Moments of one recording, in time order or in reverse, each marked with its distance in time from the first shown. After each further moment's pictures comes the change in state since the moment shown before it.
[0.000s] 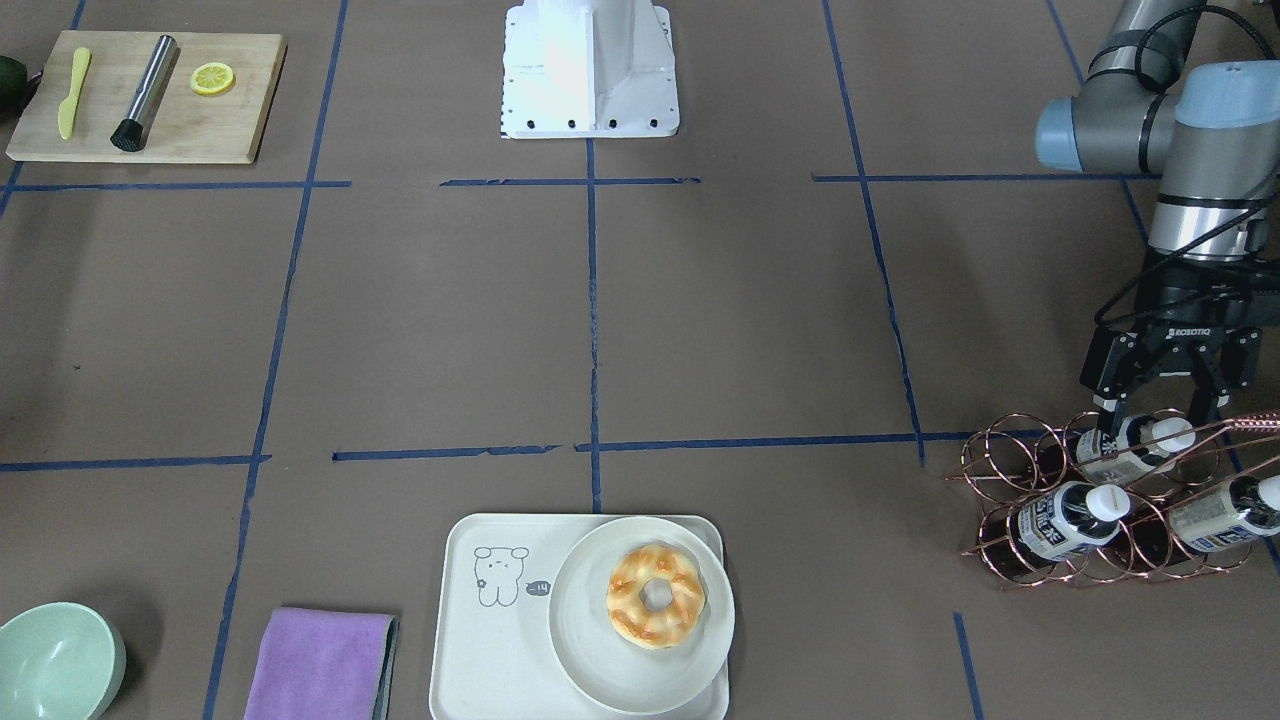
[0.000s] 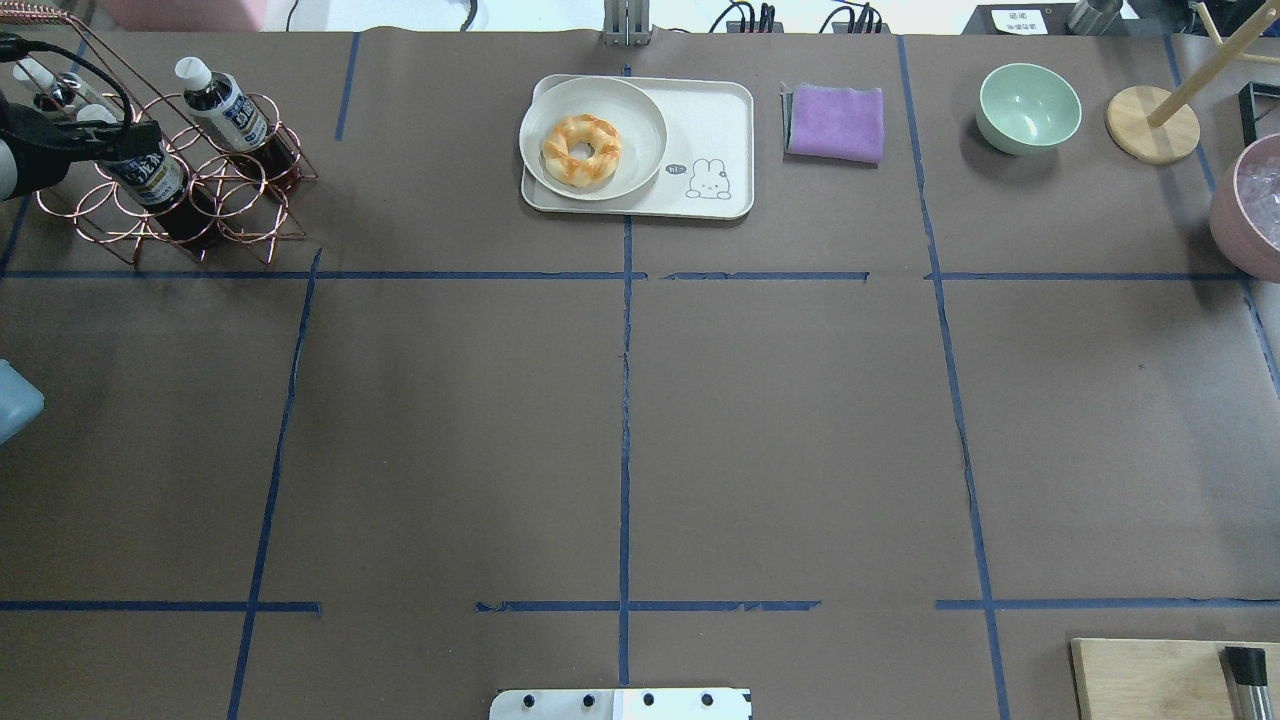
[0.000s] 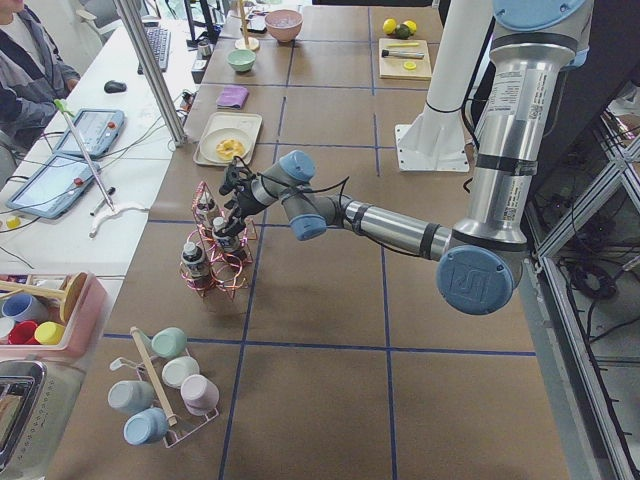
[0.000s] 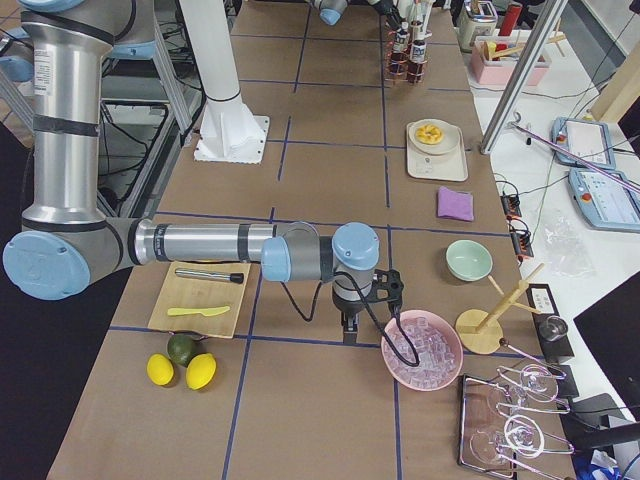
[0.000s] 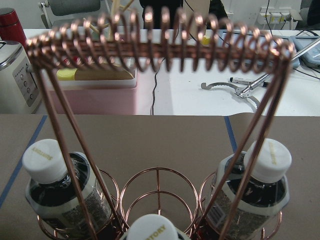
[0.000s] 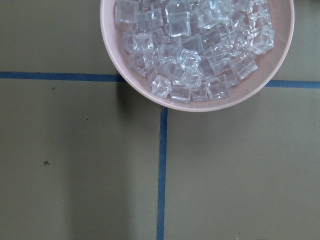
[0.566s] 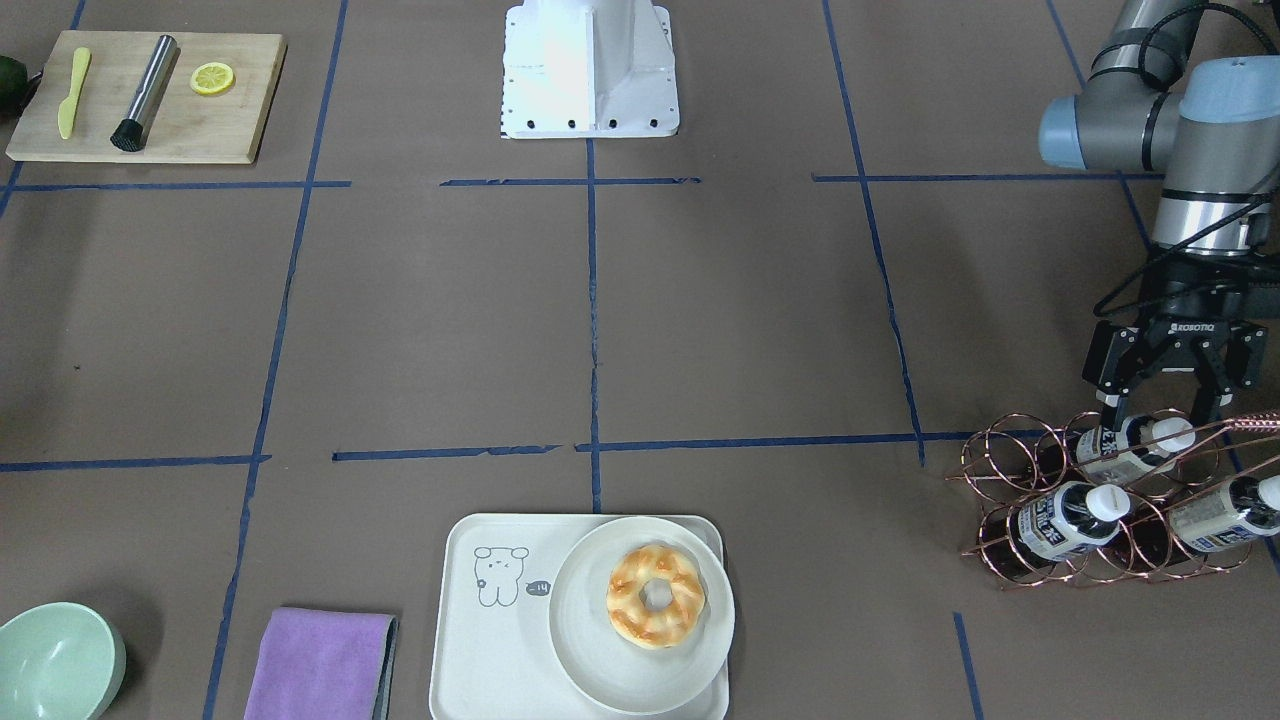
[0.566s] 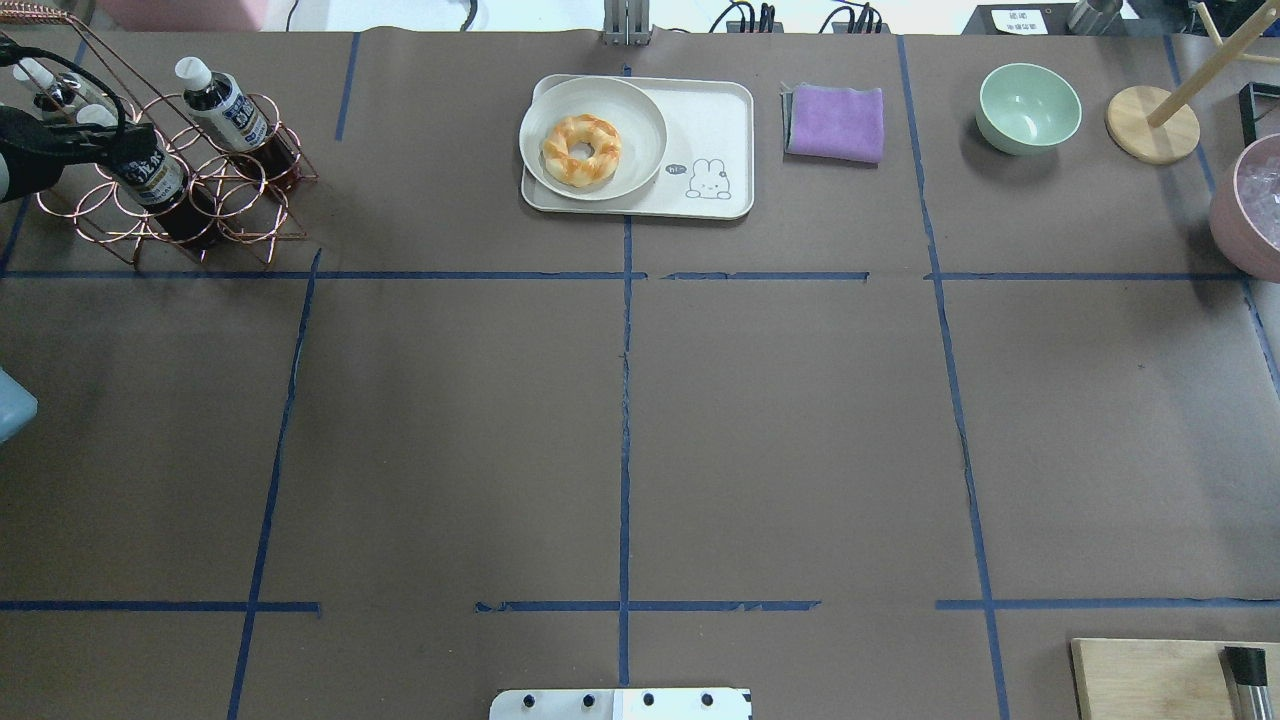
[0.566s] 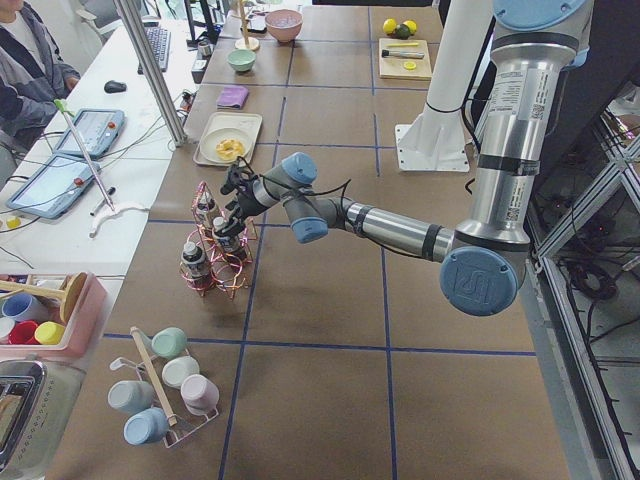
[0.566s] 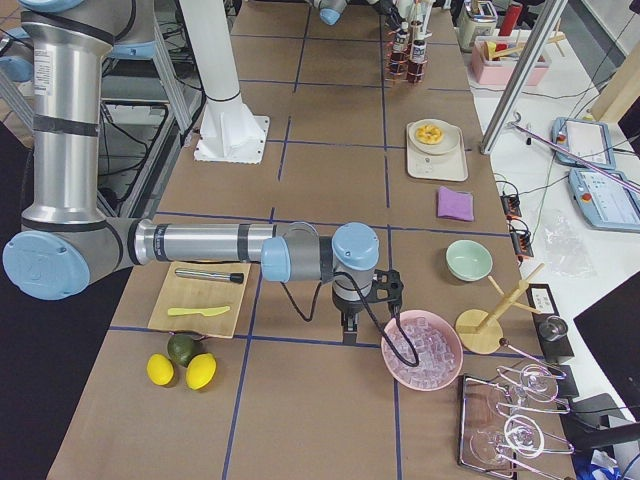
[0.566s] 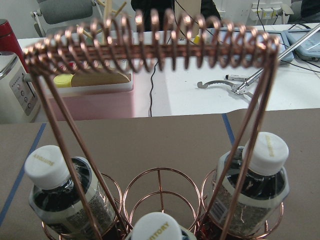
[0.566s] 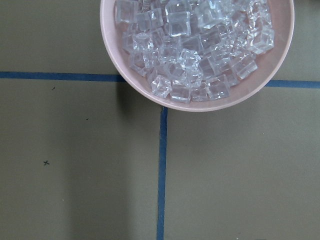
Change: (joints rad) left arm -0.002 0.012 0.001 -0.031 0.000 0.015; right arm 0.000 0.000 0.000 0.000 0.000 0.000
